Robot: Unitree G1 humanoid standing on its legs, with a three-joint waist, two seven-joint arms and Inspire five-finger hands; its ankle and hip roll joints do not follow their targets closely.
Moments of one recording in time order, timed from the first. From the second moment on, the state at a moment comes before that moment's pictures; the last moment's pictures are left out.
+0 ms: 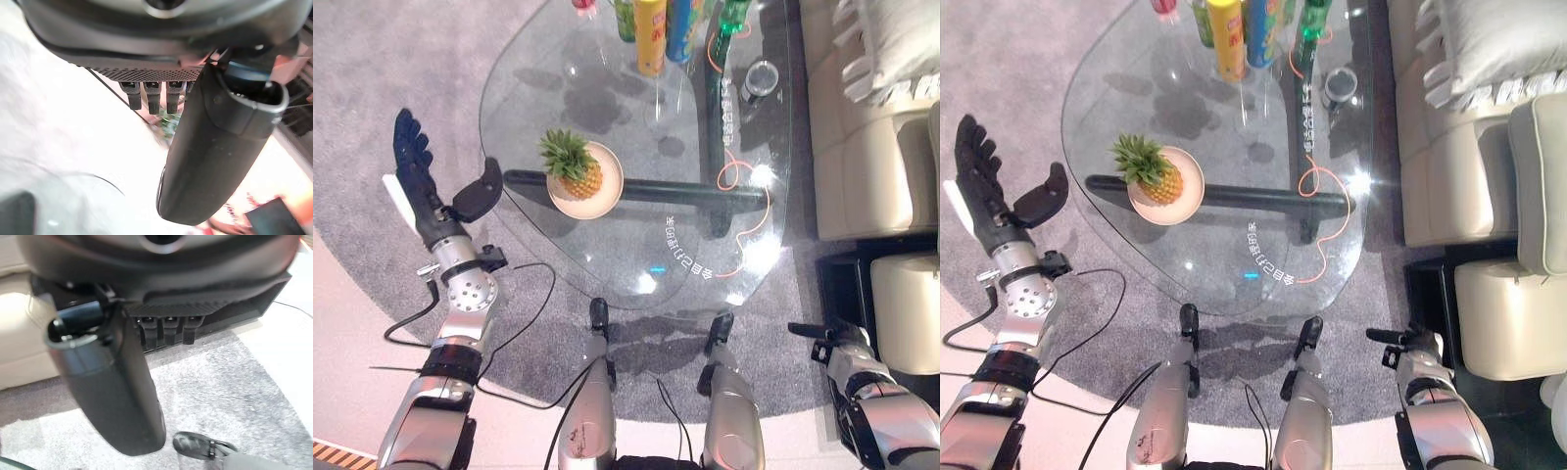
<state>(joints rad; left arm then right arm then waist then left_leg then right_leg) -0.44 0.59 -0.05 0.66 -0.28 -0.47 0.56 -0.48 -0.54 0.07 1.35 0.47 0.06 -0.17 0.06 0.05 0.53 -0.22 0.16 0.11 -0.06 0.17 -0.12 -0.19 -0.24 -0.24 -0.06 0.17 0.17</state>
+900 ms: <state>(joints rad) 0.02 0.35 -0.13 1.30 -0.14 -0.06 -0.13 -0.03 -0.42 0.07 1.42 0.15 0.19 0.05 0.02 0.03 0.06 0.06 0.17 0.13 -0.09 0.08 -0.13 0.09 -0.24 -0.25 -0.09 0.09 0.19</state>
